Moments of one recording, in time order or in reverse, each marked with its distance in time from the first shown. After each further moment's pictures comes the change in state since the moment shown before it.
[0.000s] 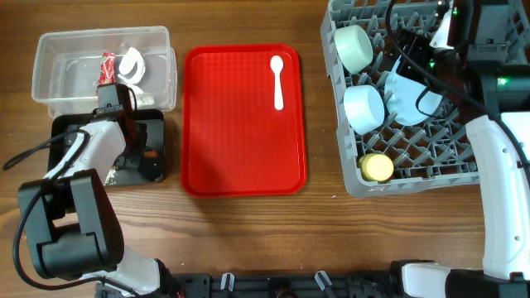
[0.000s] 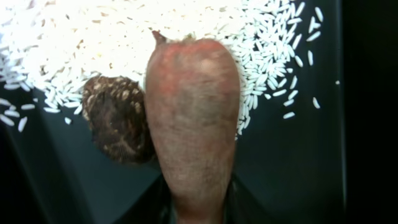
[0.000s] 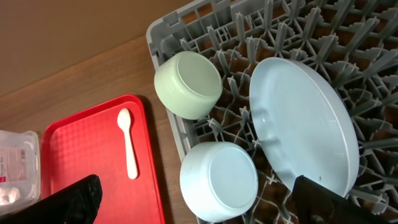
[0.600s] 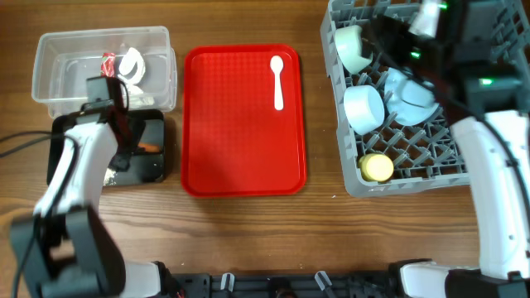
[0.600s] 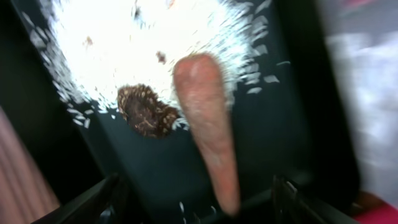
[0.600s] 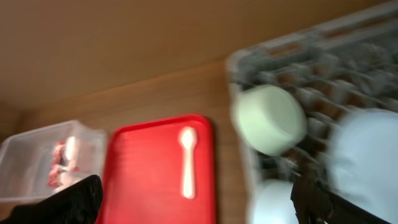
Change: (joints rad) left arm 0.000 -0.174 0.072 -0.187 -0.006 0.208; right arm 0.129 0.016 0.000 0.217 -0.101 0.010
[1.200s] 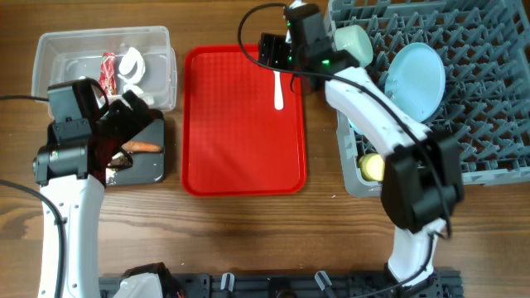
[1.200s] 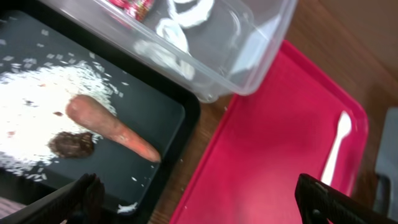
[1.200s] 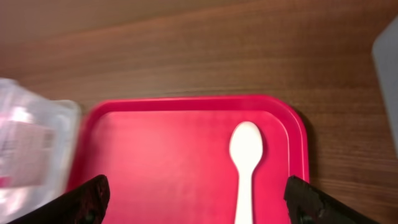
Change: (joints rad) left arm 0.000 -0.344 0.014 0.014 0.300 0.557; right arm 0.286 0.579 0.000 0.471 0.129 0.075
